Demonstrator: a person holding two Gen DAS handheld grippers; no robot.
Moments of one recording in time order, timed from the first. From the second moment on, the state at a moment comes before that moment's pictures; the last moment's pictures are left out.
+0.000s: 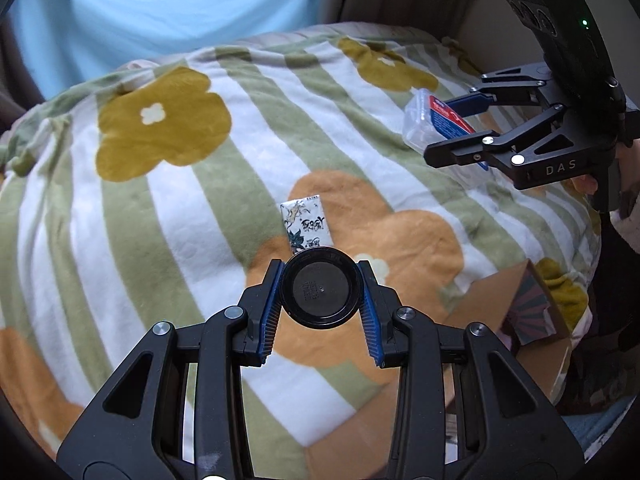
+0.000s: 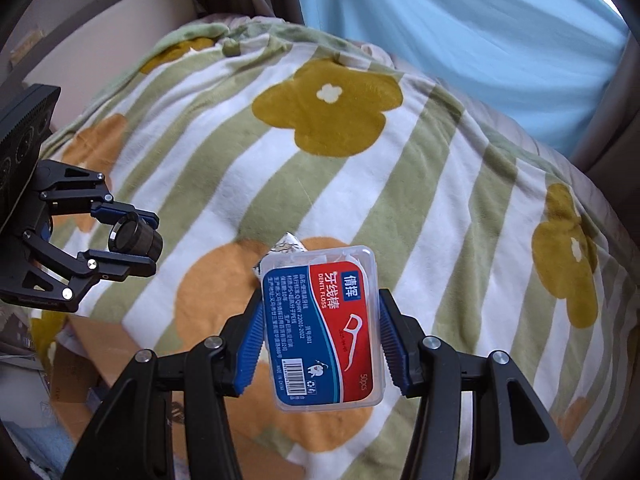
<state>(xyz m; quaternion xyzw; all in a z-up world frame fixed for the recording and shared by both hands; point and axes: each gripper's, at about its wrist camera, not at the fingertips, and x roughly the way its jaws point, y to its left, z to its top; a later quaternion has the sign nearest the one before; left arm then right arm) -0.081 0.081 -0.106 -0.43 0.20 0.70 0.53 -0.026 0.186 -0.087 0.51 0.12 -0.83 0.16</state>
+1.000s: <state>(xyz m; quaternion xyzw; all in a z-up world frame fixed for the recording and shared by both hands) 0.097 -0.051 -0.141 -0.51 0.13 0.77 0.35 0.179 0.192 -0.110 0.57 0.00 -0.82 0.11</state>
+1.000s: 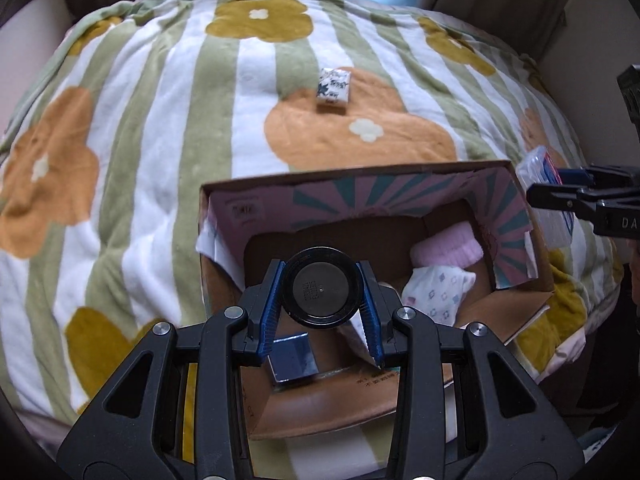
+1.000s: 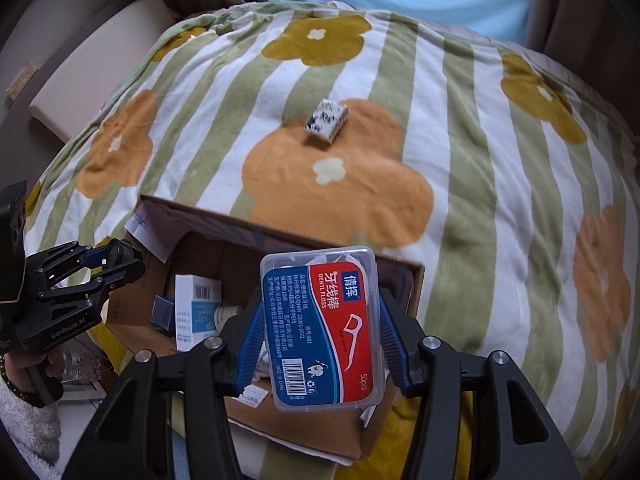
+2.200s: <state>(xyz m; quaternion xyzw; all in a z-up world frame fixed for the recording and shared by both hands) 0.102 -0.046 -0.152 -0.51 0.13 0.79 0.33 0.200 0.171 -0.147 0.58 -0.02 -0.82 0.04</state>
